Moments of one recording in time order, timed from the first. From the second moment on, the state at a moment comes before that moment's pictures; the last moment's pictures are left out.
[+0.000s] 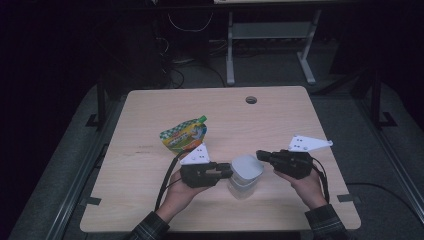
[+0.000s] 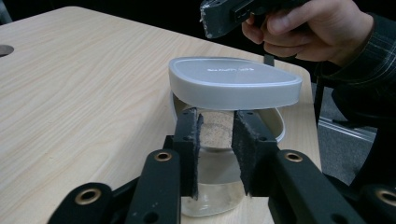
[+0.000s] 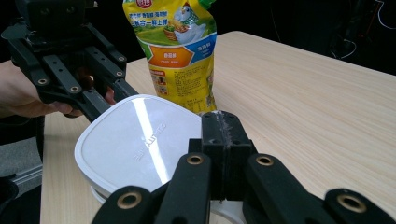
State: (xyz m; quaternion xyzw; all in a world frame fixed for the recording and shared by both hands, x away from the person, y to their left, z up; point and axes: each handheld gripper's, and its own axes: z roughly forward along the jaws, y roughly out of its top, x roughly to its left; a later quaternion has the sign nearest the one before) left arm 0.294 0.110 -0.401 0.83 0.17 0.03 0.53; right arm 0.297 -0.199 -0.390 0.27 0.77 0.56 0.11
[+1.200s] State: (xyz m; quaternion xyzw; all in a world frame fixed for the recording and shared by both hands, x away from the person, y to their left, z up) left arm 0.295 0.101 -0.386 0.83 0.15 0.03 0.54; right arm 0.298 -0.198 -0.397 0.27 0.80 0.53 0.11
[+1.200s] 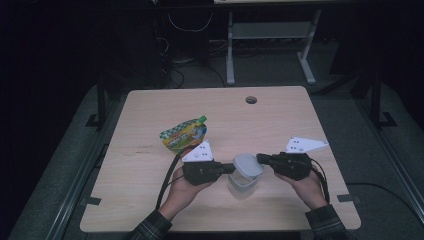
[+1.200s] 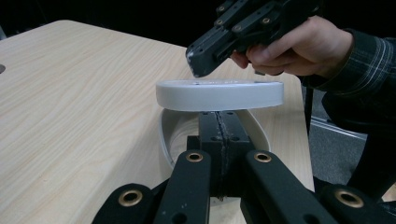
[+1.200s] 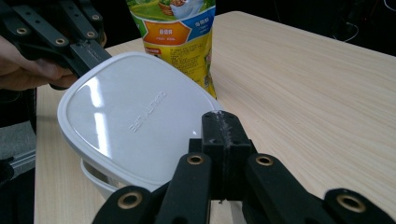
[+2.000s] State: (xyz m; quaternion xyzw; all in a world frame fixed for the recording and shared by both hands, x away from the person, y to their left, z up) left arm 0.306 0.088 -0.373 0.82 0.14 0.03 0.55; right arm 0.302 -0.202 -0.405 0.29 0.79 0.53 0.10
